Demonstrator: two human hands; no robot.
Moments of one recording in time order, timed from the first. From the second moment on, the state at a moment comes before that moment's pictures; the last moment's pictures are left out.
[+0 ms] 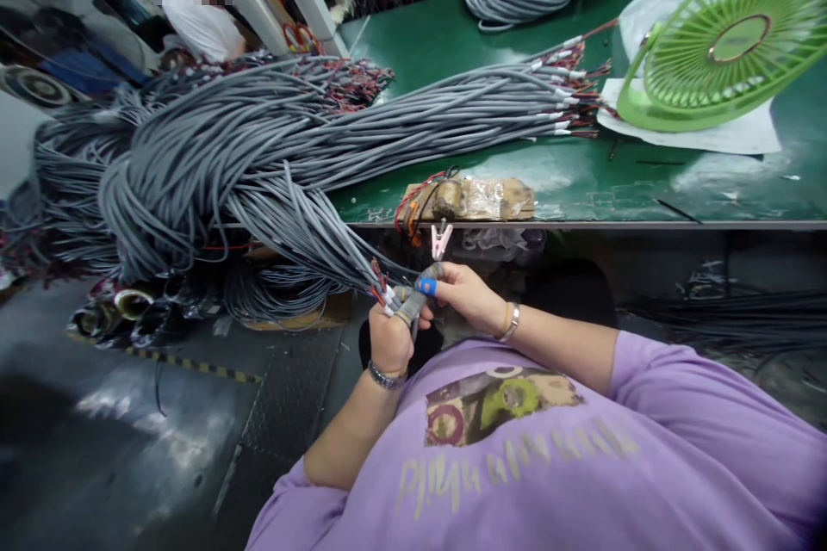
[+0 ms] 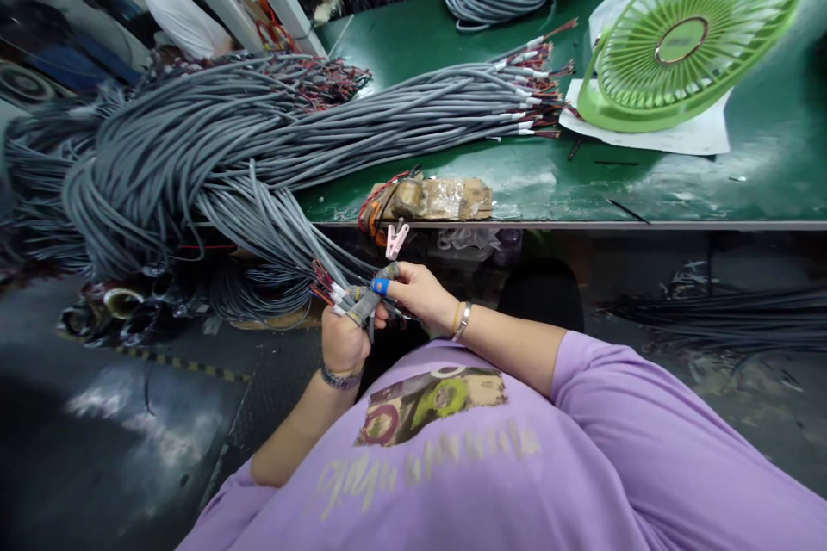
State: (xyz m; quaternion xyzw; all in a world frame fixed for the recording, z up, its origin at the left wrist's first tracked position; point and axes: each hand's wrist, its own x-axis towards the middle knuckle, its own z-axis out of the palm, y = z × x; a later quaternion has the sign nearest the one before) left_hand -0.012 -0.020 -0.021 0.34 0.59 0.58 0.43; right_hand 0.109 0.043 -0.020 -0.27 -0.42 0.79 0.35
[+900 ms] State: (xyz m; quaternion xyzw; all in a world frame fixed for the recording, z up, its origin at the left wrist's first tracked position) left_hand -0.026 -0.003 -0.002 0.35 0.53 0.53 0.57; right_hand 0.132 0.086 -0.044 -0.33 -0.31 0.82 0.35
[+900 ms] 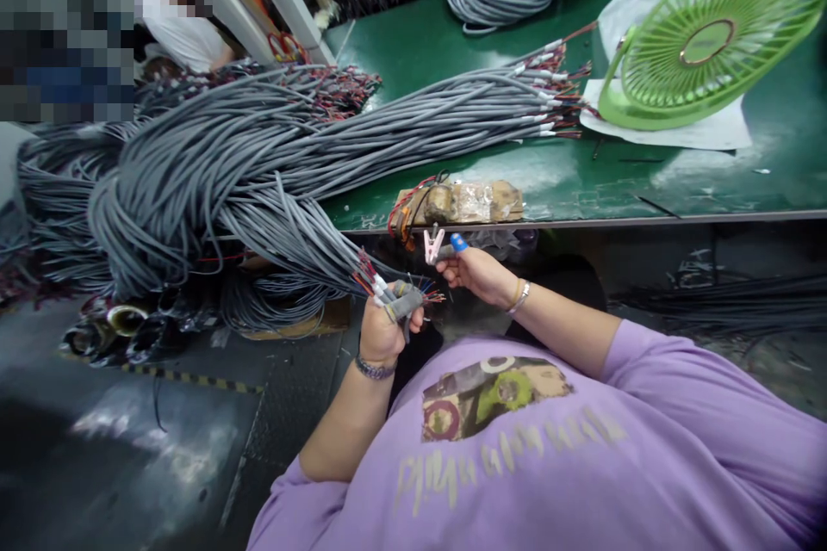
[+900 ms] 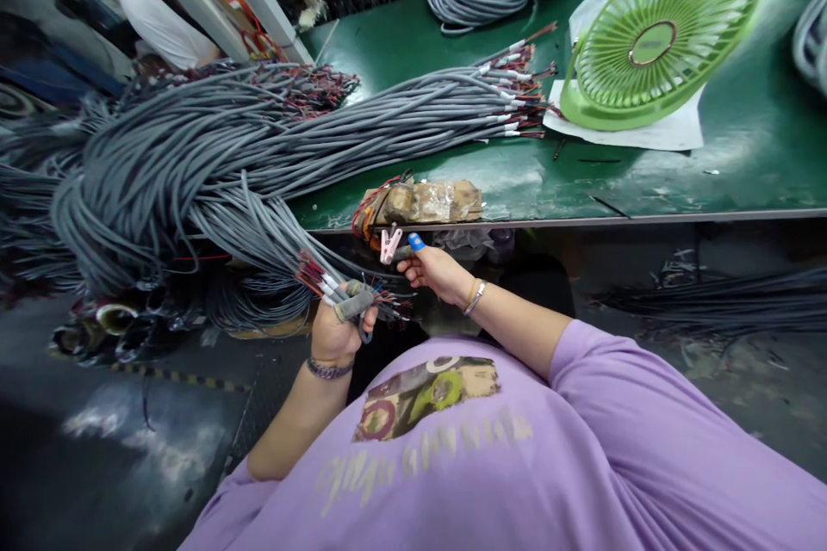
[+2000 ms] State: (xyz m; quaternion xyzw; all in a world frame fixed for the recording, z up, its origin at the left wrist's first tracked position) left_hand -0.021 0.026 -0.003 0.37 0.50 0.46 0.63; right_hand 0.120 0.098 -0.022 -0.29 -0.26 0.85 0.36
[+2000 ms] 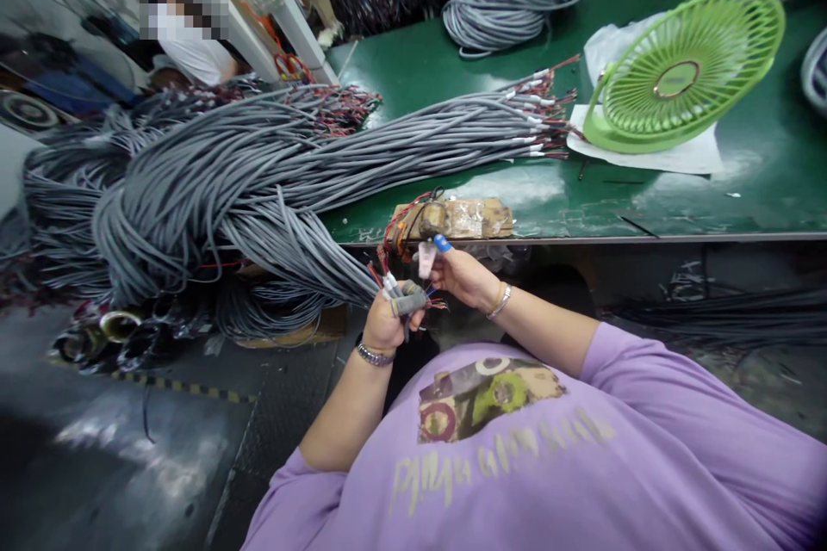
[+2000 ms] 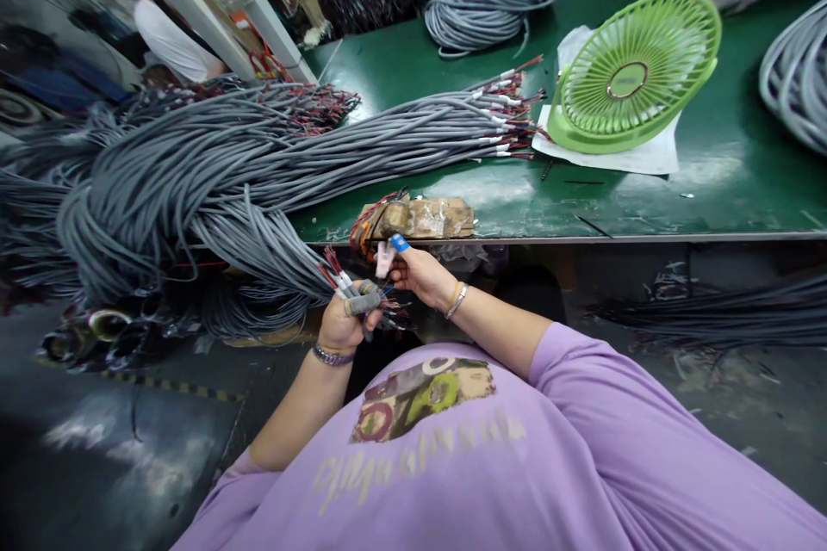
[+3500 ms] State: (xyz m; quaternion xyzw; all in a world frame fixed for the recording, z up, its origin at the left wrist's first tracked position) left_hand 0.000 0.013 0.009 0.33 0.56 0.50 0.57; right_hand 0.111 0.092 -0.015 -0.28 -0.20 0.85 0.40
